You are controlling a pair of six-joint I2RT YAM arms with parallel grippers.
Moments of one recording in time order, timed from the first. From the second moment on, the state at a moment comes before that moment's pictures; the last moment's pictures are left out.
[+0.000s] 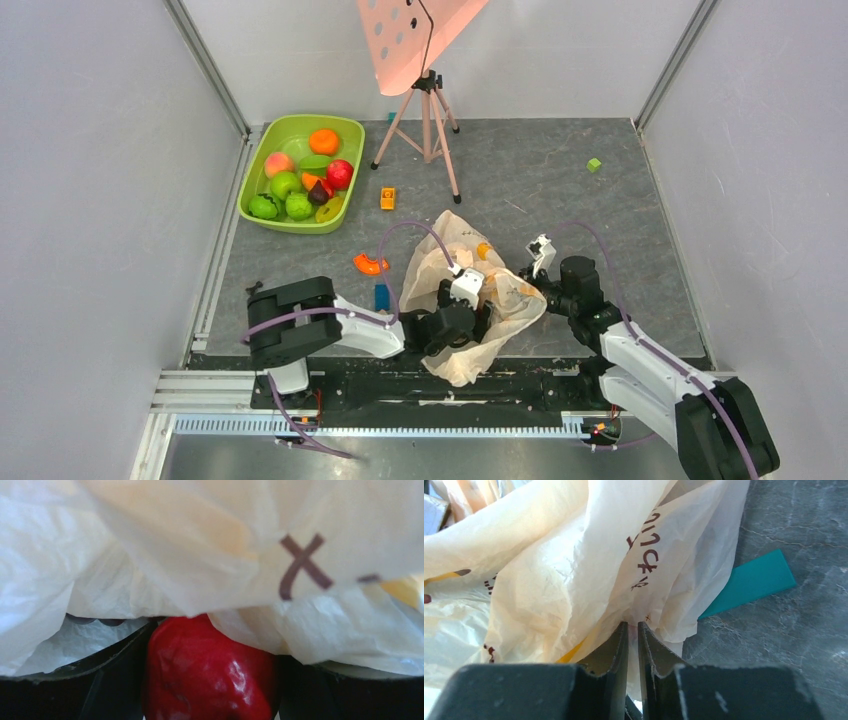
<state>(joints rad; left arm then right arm) -1.31 1.75 0.68 0.51 -0.54 -0.53 0.36 0.90 0.20 0.16 -0.63 0.42</state>
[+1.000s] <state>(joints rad) -1.29 0.89 0.91 -0.58 -0.36 -0.52 0.36 0.80 0.20 0.06 -0.38 0.37</state>
